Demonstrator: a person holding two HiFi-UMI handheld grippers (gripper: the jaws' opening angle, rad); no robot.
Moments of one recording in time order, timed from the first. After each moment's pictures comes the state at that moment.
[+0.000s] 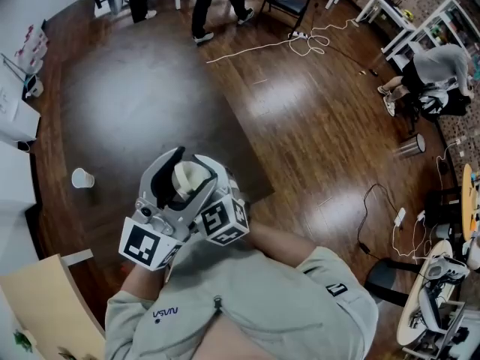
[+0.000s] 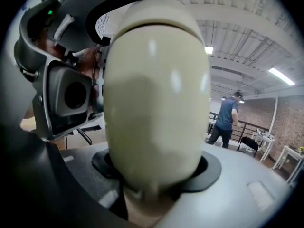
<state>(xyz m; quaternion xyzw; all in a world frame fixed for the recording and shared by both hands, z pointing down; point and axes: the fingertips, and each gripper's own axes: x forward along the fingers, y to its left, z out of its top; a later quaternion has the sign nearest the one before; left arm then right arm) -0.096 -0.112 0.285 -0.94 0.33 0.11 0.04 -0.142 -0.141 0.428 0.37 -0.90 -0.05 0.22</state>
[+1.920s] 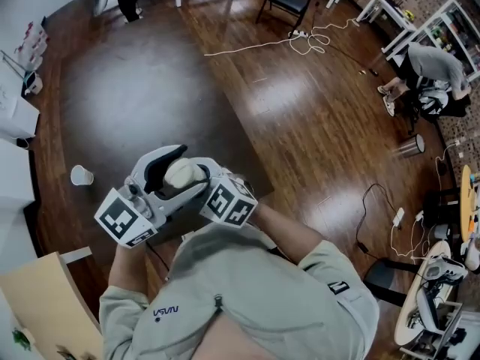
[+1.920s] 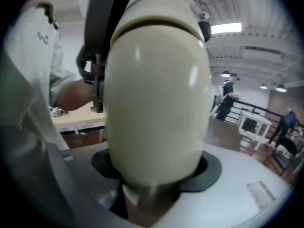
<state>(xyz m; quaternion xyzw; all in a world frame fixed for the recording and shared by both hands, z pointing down) -0.099 -0.115 0.315 -0.98 0.19 0.03 0.00 -0.160 -0.116 0.457 0.16 -0.95 -0.01 0.26</state>
